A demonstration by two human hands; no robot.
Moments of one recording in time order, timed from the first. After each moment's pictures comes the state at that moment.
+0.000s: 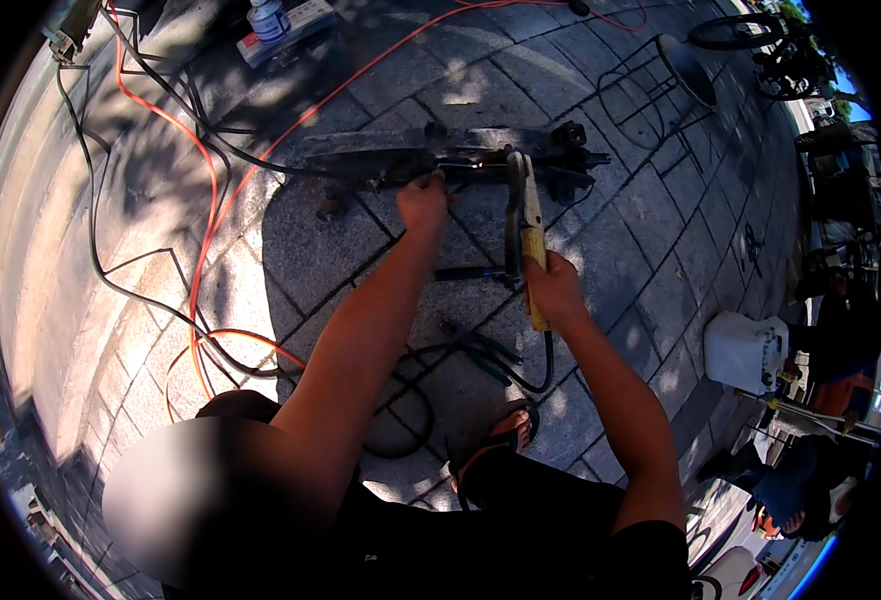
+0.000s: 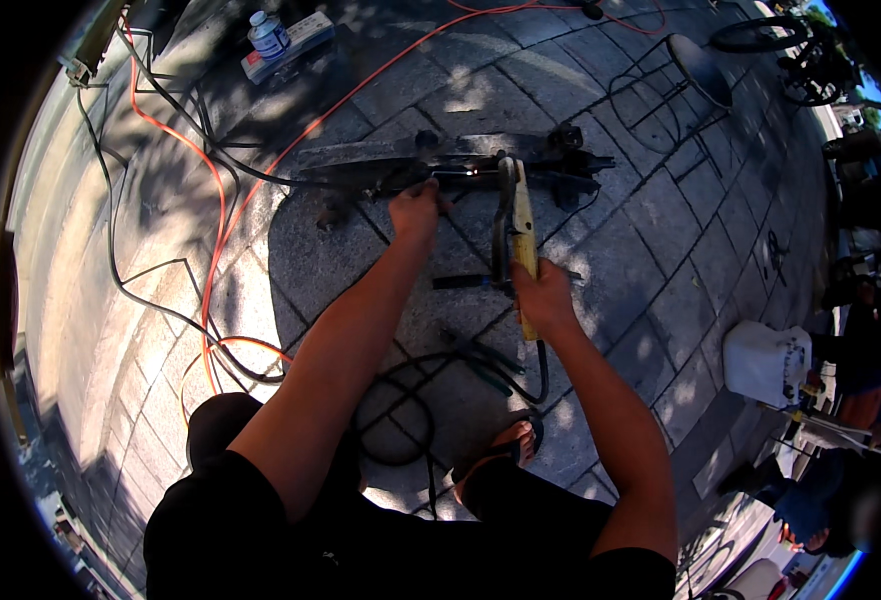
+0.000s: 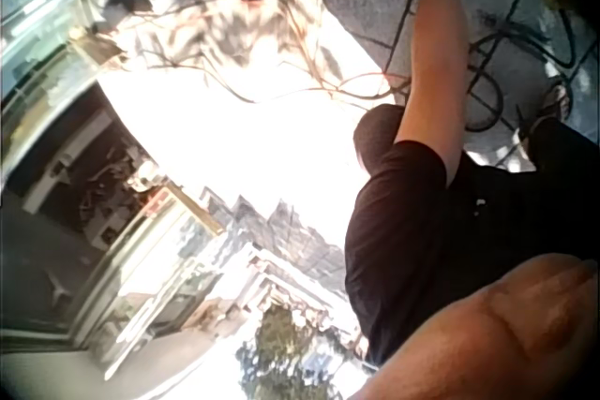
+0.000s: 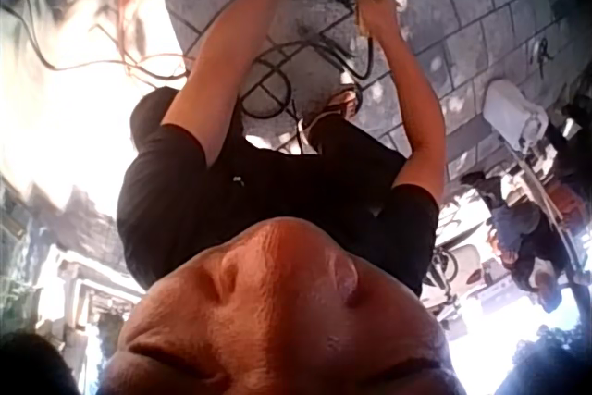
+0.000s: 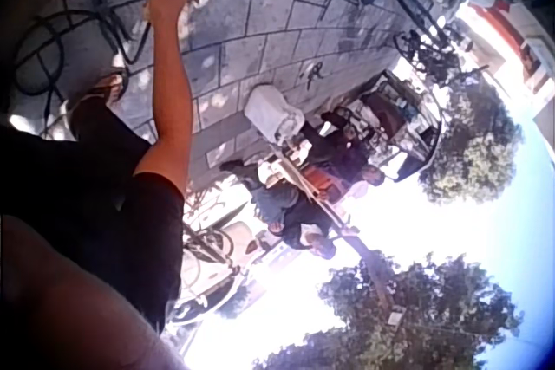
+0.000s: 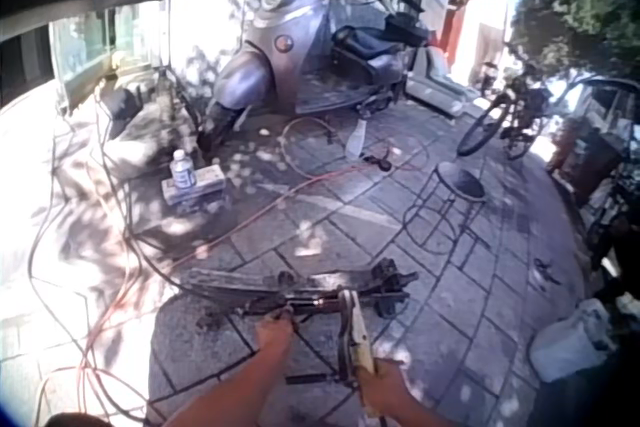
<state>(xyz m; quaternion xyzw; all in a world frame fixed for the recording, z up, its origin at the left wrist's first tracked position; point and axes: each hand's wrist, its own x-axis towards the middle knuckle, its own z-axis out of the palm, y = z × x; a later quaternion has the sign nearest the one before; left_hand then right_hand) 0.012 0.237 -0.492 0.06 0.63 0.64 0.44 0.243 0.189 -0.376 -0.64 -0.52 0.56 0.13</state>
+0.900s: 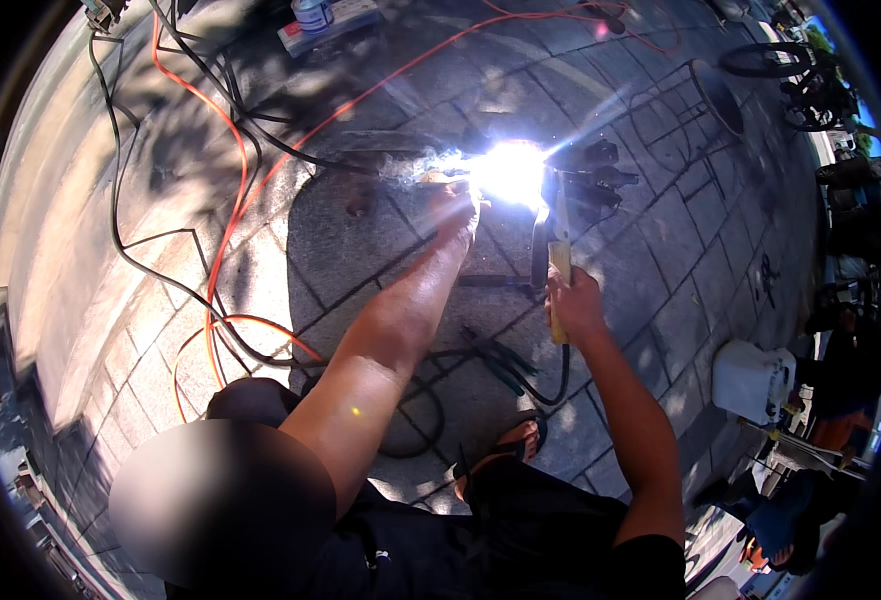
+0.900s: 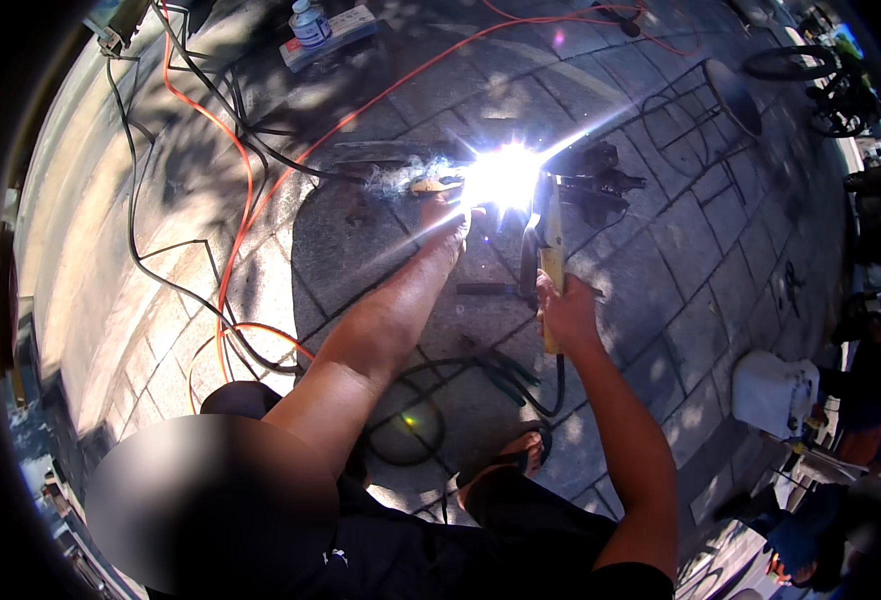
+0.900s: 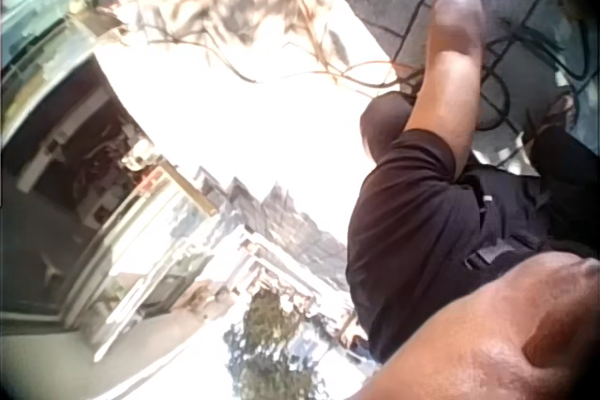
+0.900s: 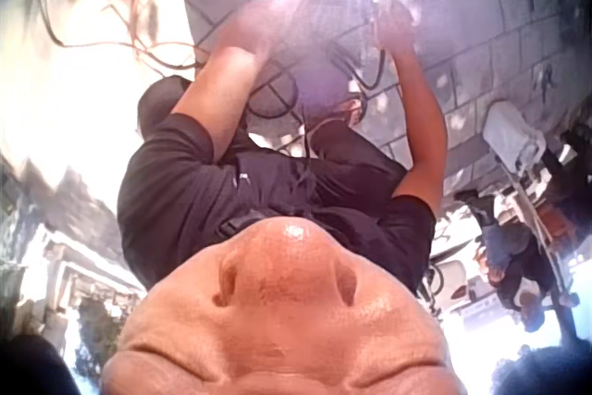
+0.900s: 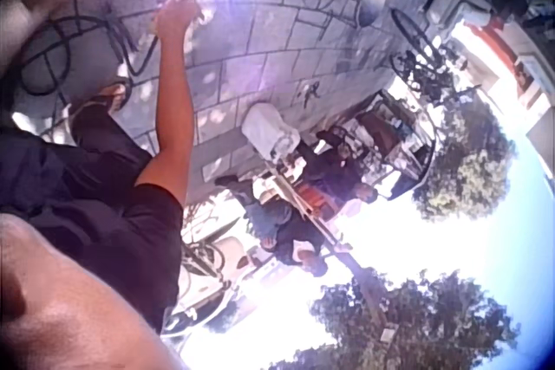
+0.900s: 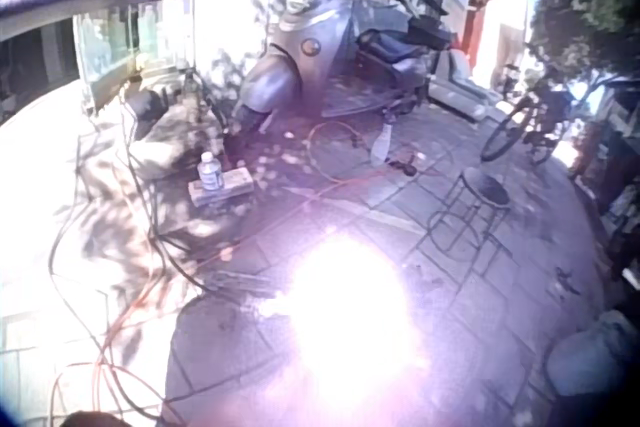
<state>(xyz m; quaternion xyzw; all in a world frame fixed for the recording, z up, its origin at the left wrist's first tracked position) 0.015 0.243 -0.514 0.08 0.66 0.62 0.43 0.241 0.185 -0.382 -0.64 -0.52 0.54 0.16</state>
